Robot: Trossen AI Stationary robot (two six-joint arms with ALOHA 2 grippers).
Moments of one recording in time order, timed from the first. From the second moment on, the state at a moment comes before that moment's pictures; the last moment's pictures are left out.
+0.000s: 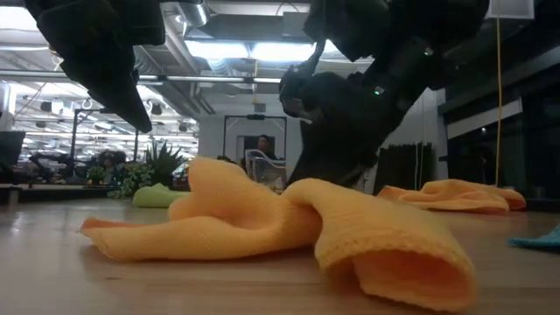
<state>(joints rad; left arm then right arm) -0.43 1.27 0.75 -0.56 -0.48 -0.75 0.26 1.97 1.05 0.07 0.13 0.46</state>
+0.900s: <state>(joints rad) -0.43 1.27 0.75 -0.57 -0.48 -0.75 0.25 2.05 1.21 -0.01 0.06 0.54</state>
